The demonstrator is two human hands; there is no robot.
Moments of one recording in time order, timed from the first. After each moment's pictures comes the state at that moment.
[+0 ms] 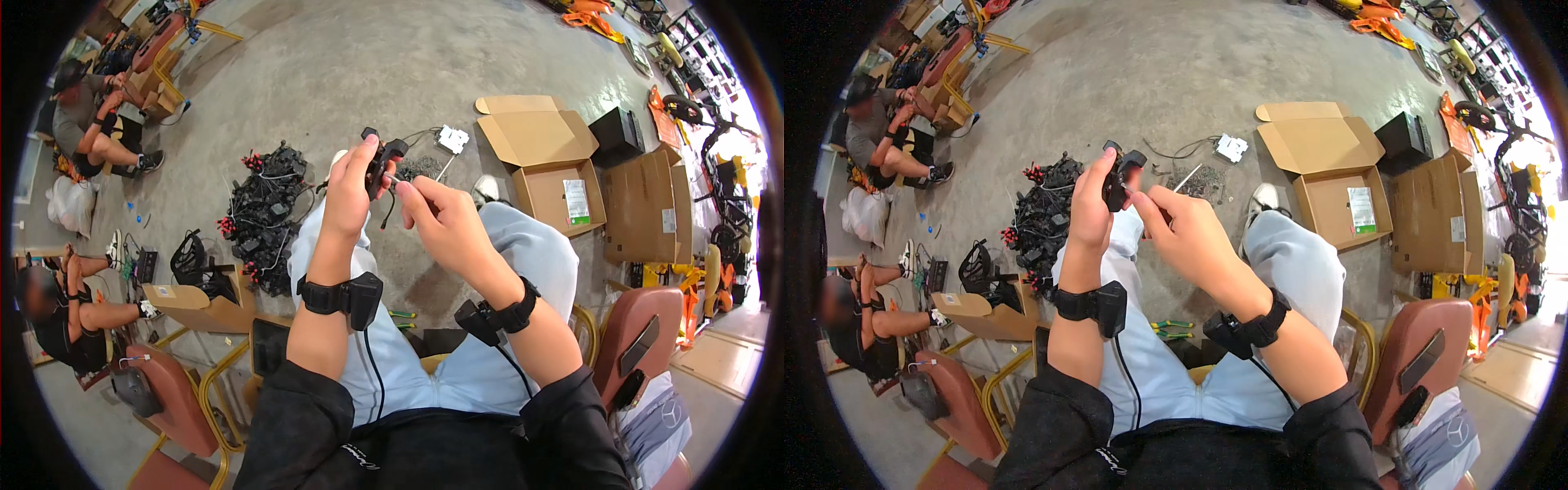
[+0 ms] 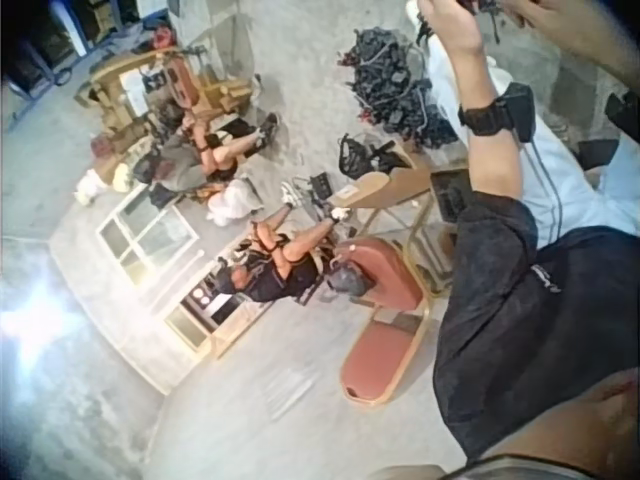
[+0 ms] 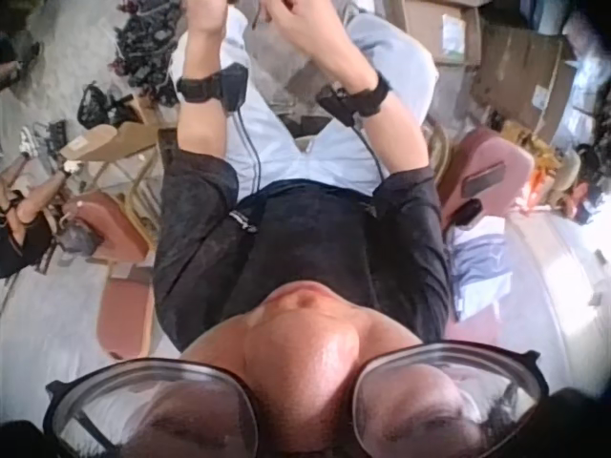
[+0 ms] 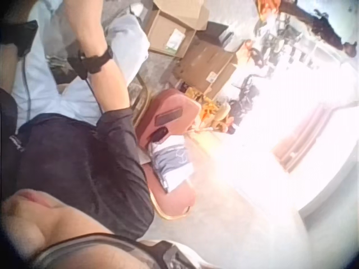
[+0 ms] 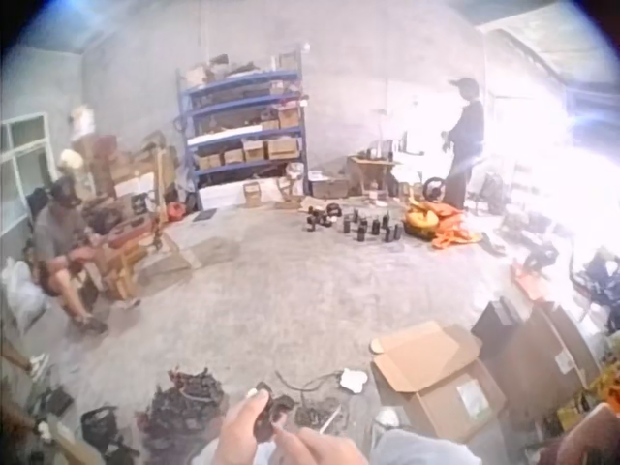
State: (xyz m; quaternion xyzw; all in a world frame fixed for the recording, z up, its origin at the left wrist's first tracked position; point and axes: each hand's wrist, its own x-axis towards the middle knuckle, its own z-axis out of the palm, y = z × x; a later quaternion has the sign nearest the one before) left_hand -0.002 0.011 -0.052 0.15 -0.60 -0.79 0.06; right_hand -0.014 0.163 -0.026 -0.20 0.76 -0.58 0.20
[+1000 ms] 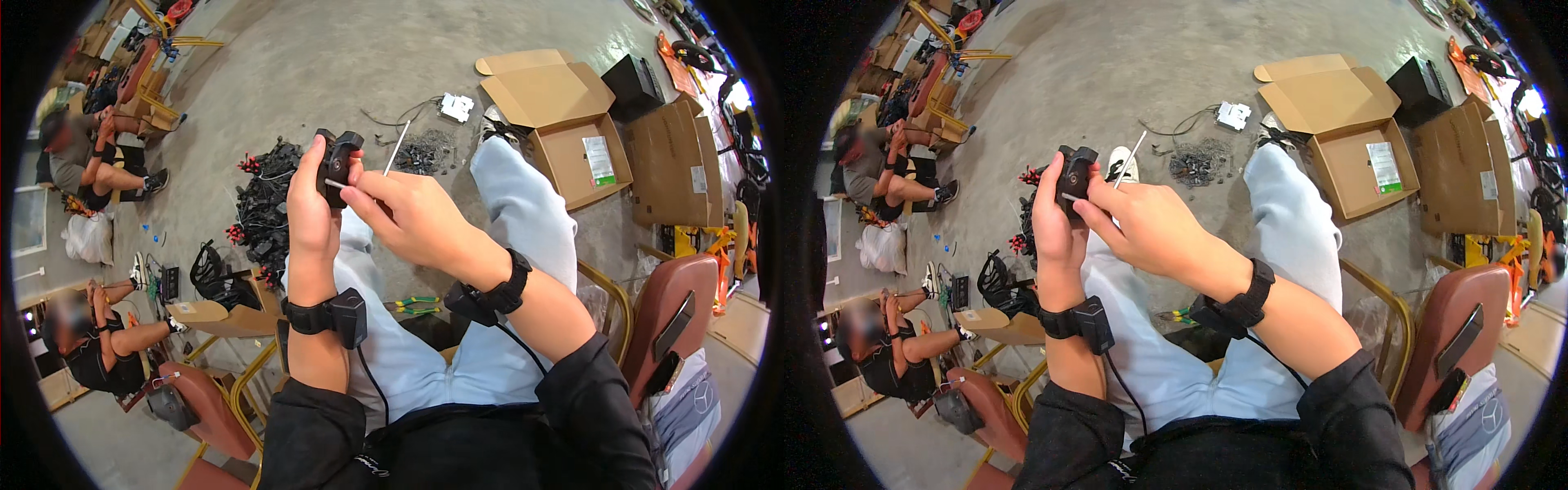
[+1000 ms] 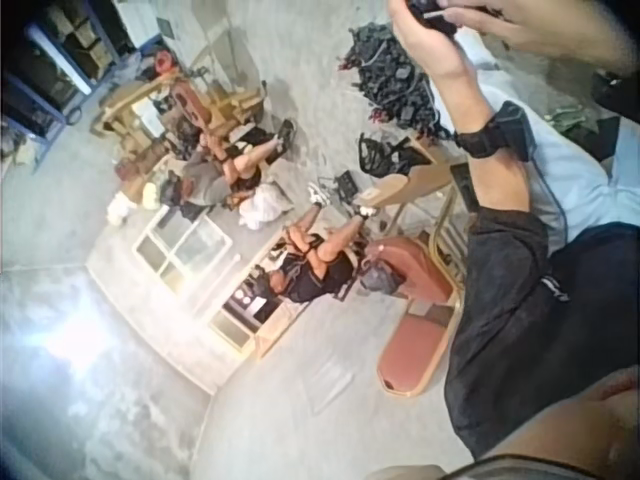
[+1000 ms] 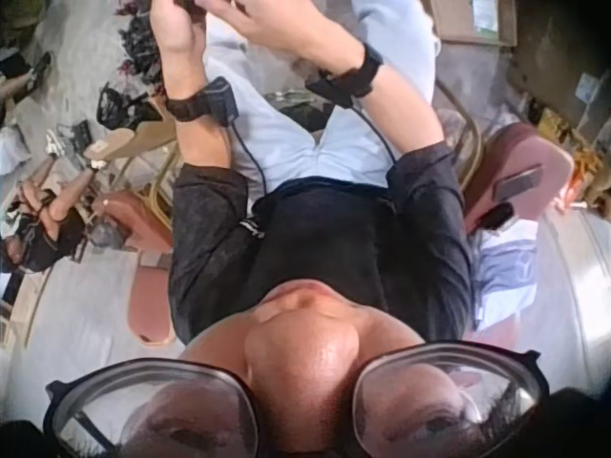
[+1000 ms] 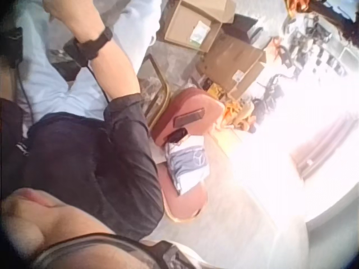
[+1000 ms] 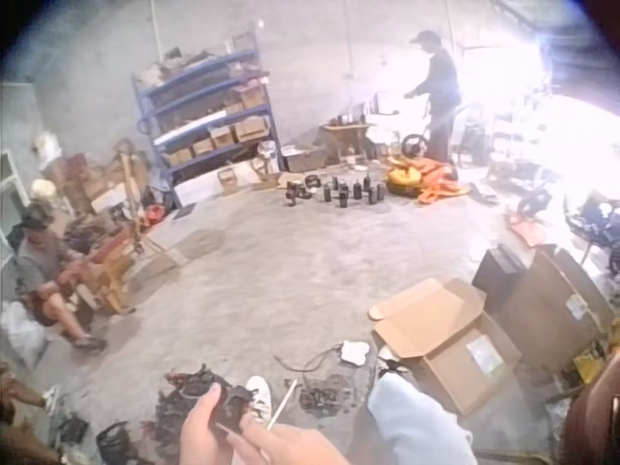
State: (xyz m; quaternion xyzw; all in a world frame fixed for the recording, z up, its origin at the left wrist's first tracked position) left_hand 0.000 0.013 -0.048 0.23 -0.53 -0.81 0.07; right_hand -0.024 0.142 -0.069 -0.36 0.74 -0.57 0.02
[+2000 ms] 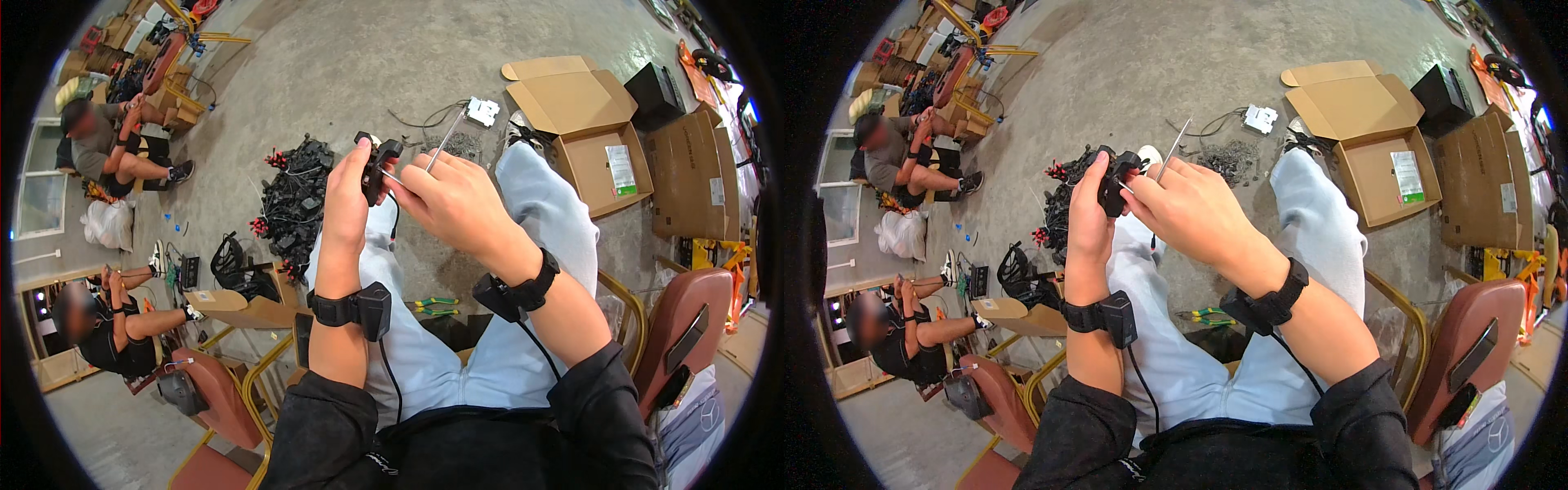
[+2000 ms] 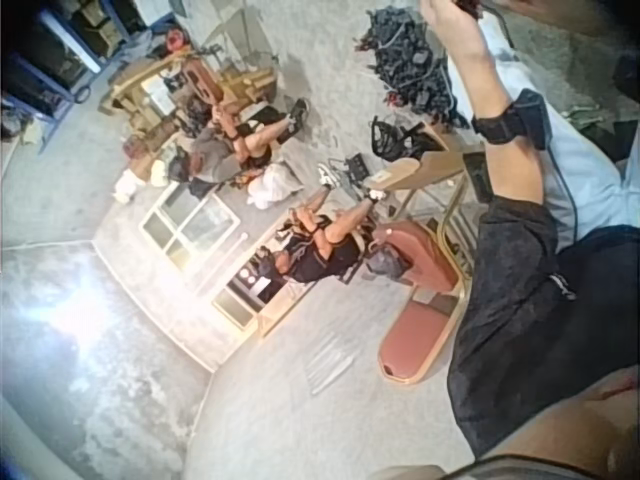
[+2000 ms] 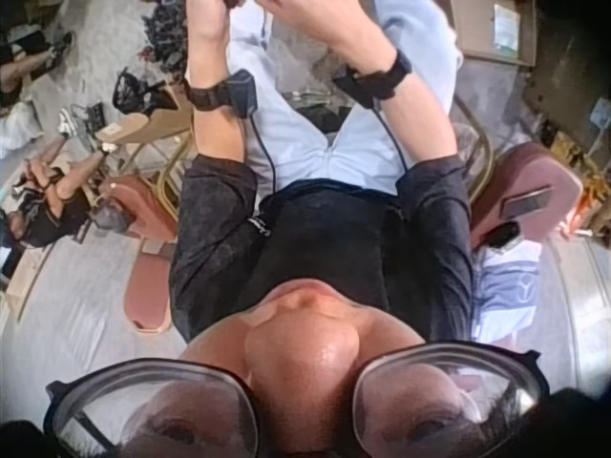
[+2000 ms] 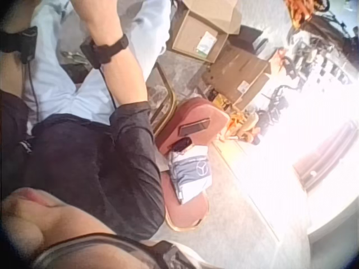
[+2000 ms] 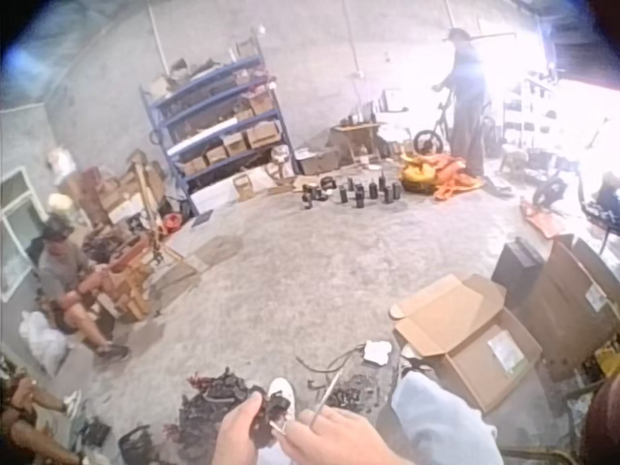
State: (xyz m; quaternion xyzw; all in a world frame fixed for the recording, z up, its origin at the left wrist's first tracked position) left_hand 0.004 0.010 -0.058 0.24 -0.63 -0.73 0.06; right_hand -0.040 0.154 -0.075 -0.43 0.78 -0.40 -0.19
